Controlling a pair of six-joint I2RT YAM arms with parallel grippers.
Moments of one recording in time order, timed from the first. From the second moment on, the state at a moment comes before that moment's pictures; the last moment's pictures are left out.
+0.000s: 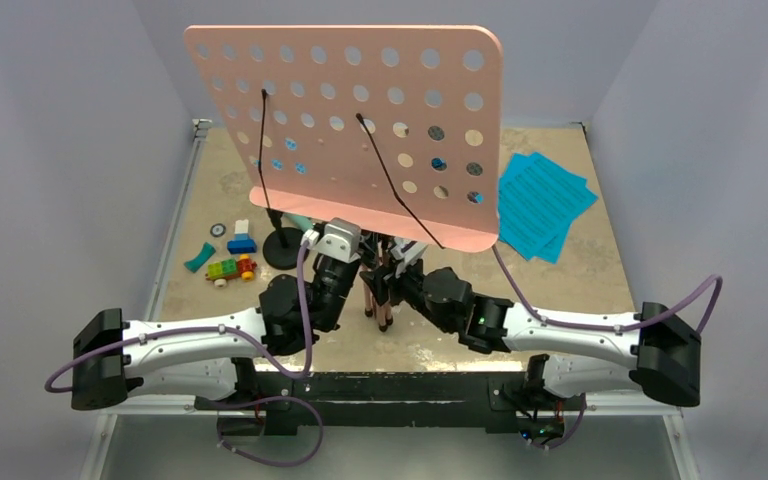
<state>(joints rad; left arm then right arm) -1.25 1.09 0.69 0.93 -0.82 0.40 1.21 1.20 0.67 0.38 0.45 0.15</state>
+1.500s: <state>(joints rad) -1.32 1.15 0.69 1.05 -0.89 0.45 1.22 1.16 0.58 0.60 0.46 0.14</state>
